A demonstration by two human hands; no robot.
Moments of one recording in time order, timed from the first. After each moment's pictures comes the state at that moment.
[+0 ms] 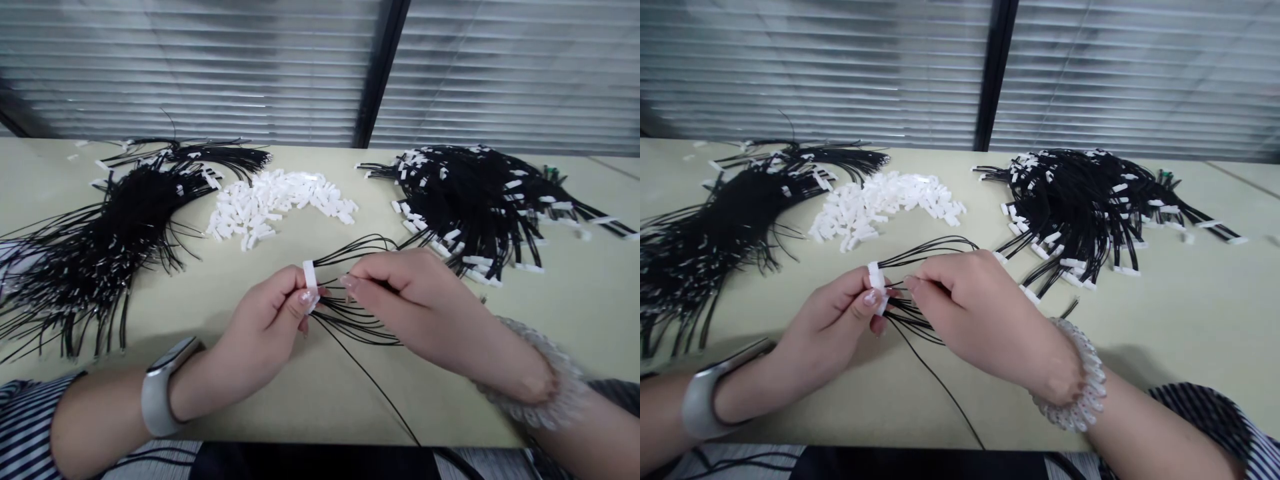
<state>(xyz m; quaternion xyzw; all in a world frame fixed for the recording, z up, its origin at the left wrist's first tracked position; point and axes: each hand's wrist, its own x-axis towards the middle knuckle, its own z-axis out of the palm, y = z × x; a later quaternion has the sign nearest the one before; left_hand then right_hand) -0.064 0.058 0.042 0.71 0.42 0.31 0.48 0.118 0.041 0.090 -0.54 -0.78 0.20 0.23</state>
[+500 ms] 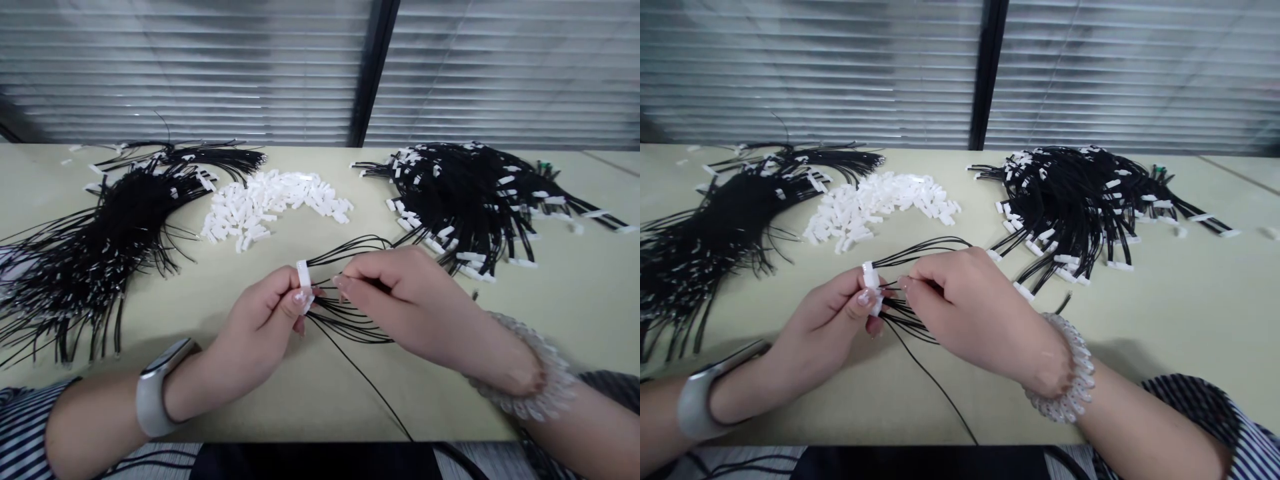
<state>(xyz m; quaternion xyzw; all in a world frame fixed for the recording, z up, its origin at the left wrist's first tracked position) -0.063 0.059 0.042 0.71 0.42 0.31 0.48 0.119 0.042 0.090 -0.54 -0.79 0.20 0.23</state>
